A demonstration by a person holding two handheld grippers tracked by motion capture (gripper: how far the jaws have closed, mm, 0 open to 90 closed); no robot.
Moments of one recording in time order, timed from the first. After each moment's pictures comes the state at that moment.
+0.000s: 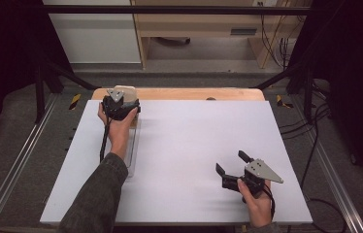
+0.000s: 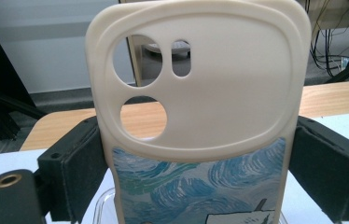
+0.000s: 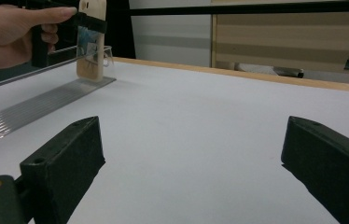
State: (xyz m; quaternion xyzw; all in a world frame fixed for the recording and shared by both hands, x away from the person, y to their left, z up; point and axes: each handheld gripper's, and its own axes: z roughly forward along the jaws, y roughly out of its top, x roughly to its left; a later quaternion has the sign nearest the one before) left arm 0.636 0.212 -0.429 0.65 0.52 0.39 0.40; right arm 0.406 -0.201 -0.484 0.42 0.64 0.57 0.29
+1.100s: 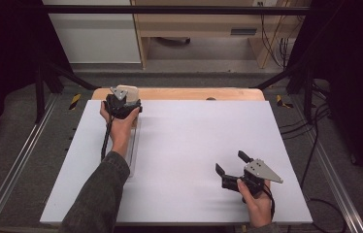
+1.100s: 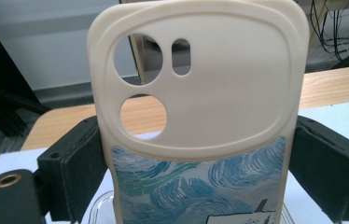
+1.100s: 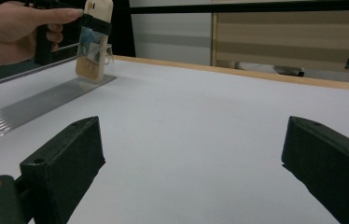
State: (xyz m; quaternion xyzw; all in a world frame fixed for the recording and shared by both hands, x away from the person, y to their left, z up) left arm 0.644 0.209 -0.431 0.66 0.52 0.38 0.37; right arm 0.406 -0.201 -0.484 0.42 0.65 0.57 0.28
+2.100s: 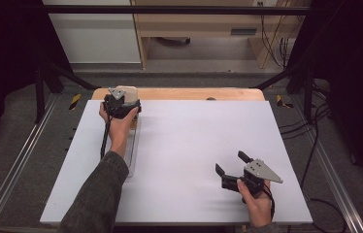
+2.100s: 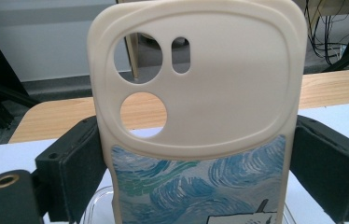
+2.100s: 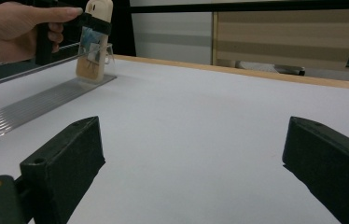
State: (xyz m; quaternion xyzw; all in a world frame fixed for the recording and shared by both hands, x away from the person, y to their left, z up) left arm 0.646 0.213 -0.434 0.66 0.53 0.37 0.38; right arm 0.406 -0.200 -0.484 0.42 0.65 0.57 0.28
